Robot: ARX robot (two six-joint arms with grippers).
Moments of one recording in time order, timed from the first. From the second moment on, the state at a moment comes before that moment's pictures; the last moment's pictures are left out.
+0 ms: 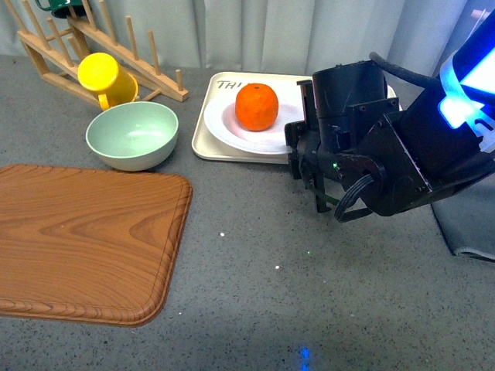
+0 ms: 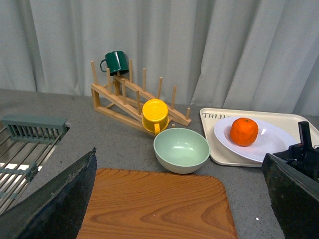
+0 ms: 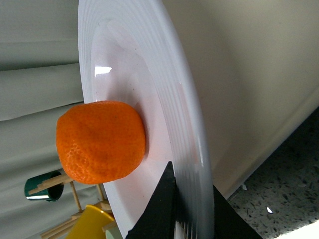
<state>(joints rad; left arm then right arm) 0.00 0.00 0.02 0.00 0.00 -0.01 0.41 2.49 1.27 0.66 0.05 1.60</state>
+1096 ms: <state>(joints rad) 0.00 0.00 0.02 0.00 0.00 -0.01 0.34 1.62 0.47 0.87 0.34 -0.11</state>
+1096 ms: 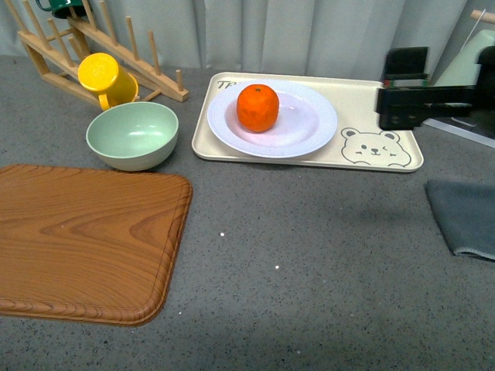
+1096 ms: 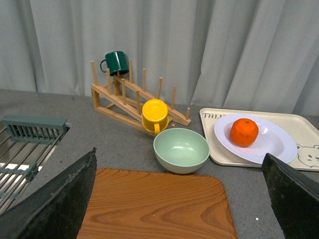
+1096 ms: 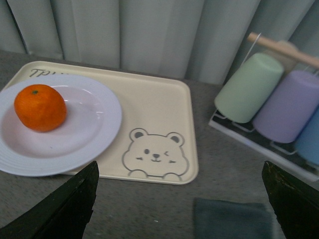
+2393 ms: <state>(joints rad) 0.00 0.00 0.02 0.00 0.00 0.00 0.00 0.00 0.01 0.00 0.00 -0.02</state>
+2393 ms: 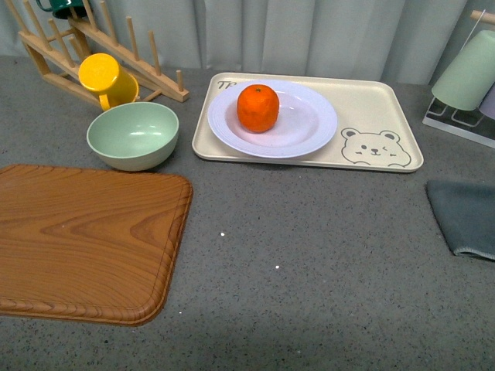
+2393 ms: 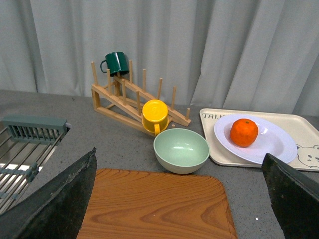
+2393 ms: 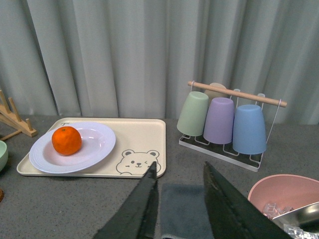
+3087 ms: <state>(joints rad) 0.00 0.00 0.02 0.00 0.00 0.00 0.00 0.00 0.01 0.00 0.00 -0.01</state>
